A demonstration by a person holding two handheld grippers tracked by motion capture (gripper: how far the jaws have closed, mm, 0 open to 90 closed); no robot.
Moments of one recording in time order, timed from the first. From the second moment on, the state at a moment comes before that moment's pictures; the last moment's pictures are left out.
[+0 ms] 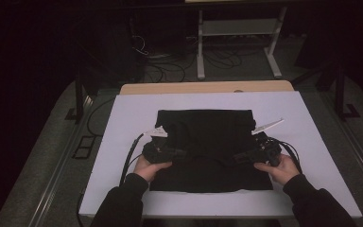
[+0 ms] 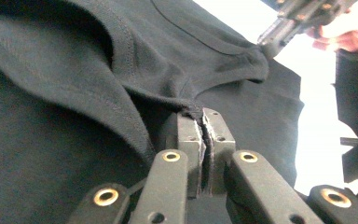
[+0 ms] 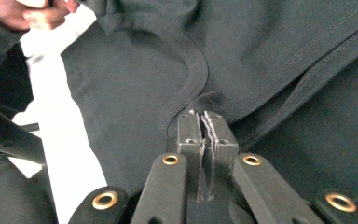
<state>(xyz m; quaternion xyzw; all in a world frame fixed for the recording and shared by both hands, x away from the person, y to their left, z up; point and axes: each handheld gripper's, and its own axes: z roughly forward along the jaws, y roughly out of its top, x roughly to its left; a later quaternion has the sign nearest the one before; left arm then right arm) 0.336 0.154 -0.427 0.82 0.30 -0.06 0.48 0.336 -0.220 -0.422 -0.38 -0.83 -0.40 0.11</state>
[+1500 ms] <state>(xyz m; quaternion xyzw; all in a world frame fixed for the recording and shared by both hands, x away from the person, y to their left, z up) 0.290 0.172 -0.440 0.85 0.27 -0.11 0.44 0.290 -0.221 -0.436 -0.35 -0.83 -0.38 0.19</state>
